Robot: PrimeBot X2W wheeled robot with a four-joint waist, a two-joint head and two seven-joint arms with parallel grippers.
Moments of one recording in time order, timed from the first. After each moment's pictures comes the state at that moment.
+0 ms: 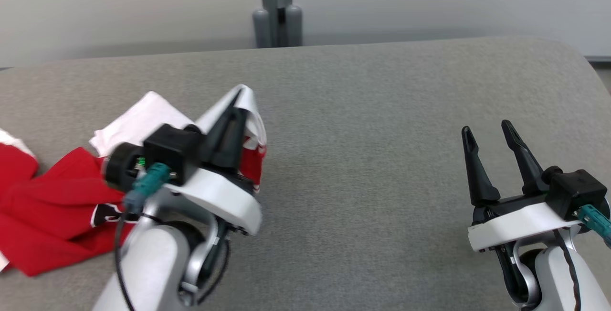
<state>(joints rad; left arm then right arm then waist) -0.34 0.19 -0.37 -0.14 -0.32 0.12 0.14 -0.22 -0.06 0.07 0.14 0.19 0.13 -0.18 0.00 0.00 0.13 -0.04</state>
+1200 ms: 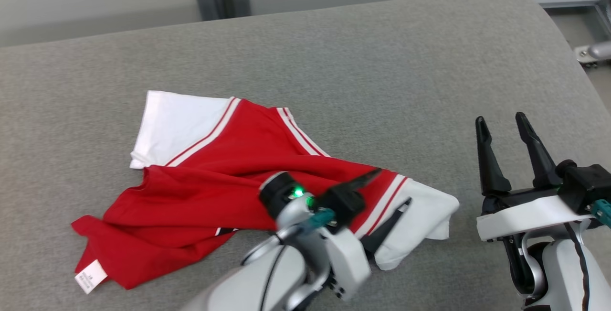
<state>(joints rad) -0.58 0.06 -0.99 0.34 -0.47 0.00 -0.03 -0.25 -0.05 0.03 0.17 0.19 0.13 -0.20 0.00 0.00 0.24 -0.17</state>
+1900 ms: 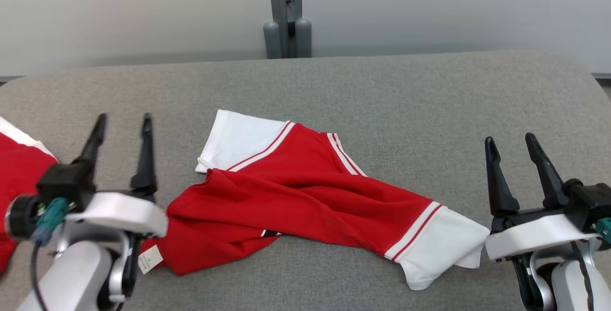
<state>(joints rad) -0.34 0.45 -0.47 0.11 -0.62 0.35 -0.22 -0.18 -0.05 -0.01 0.13 0.16 0.13 -0.17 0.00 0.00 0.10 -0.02</state>
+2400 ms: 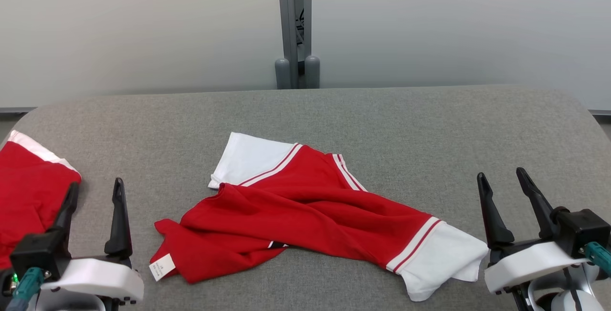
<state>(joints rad) -0.05 0.56 -0.39 -0.06 -0.65 0.46 -0.23 -0.07 -0.06 0.01 0.10 0.13 0.13 -0.12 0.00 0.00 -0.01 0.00</state>
